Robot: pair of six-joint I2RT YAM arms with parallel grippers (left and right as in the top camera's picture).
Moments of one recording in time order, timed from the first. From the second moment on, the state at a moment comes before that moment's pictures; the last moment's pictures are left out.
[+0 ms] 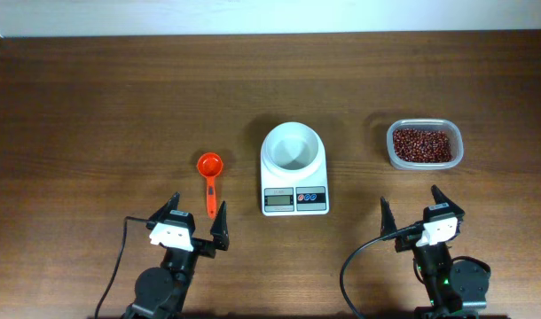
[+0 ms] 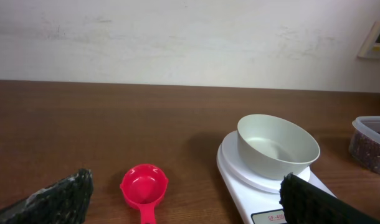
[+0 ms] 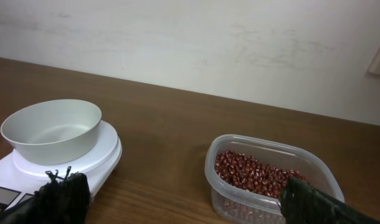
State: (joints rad) left arm -0.36 0.01 0.01 -0.07 -0.15 -0.13; right arm 0.01 0.01 0.01 -0.06 -0.18 -0.10
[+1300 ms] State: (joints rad) left arm -0.36 1.48 1.49 -1.16 0.00 -0.05; right arm 0.01 0.01 0.01 -0.06 -0.18 -0.10
